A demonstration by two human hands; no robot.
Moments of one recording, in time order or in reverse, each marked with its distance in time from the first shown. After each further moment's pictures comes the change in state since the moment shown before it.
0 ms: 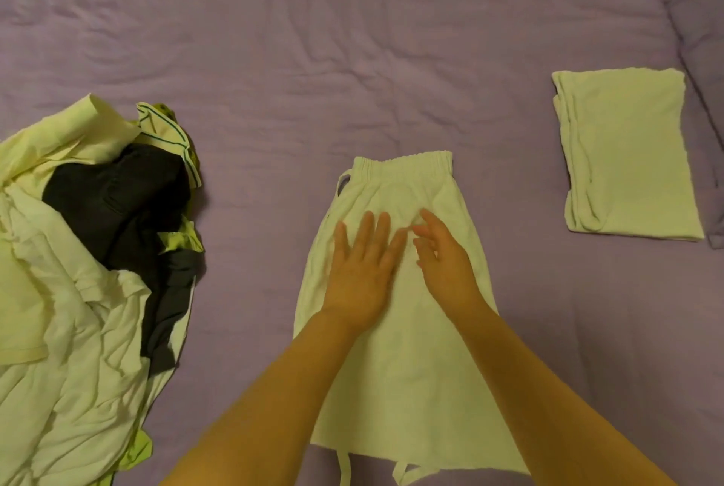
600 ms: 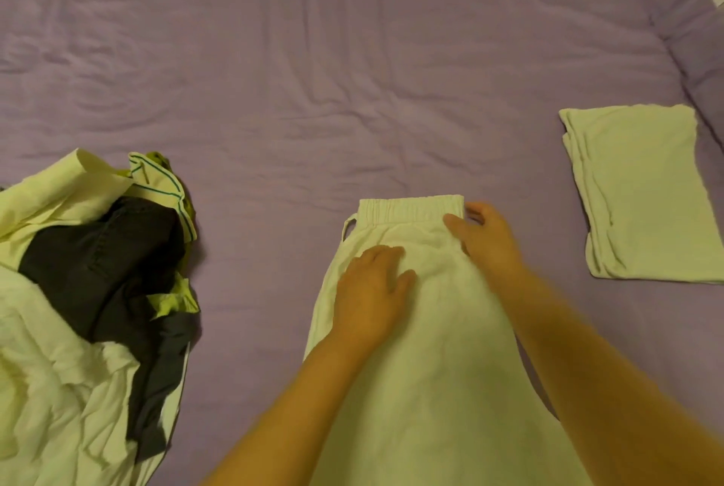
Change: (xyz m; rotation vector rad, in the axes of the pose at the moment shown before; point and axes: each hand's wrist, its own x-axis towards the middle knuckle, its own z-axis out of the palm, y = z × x) left_hand 0.045 -0.018 -0.042 -0.752 0.142 -0.277; right_hand 0.103 -0.015 -0.039 0.067 0.262 0.162
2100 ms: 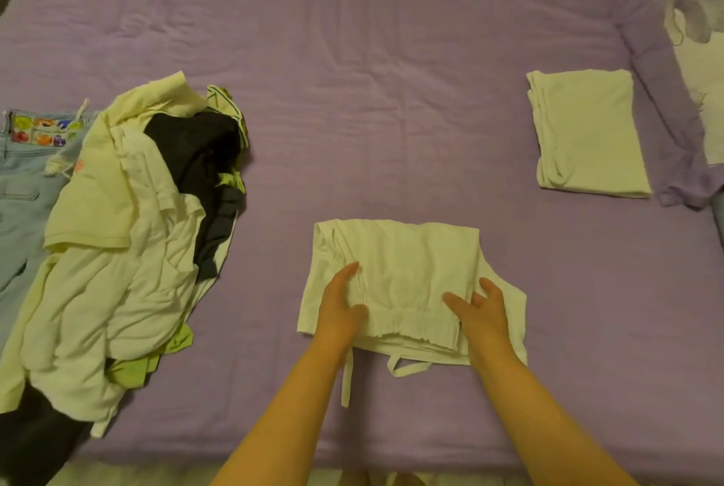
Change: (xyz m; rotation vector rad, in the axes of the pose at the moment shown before) left_hand -0.234 -0.007 0.031 -0.582 0.077 -0.419; right_hand -0.251 0.125 -0.064 0.340 -0.096 0.233
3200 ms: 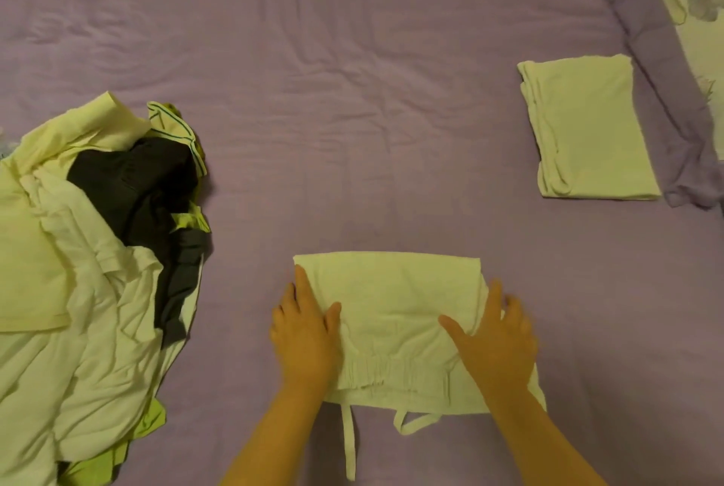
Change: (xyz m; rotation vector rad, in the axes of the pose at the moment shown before) left_hand 0.078 -0.018 -0.018 0.722 0.241 0.094; right_hand 0.045 0.010 0.006 -1.203 0.239 -0.071
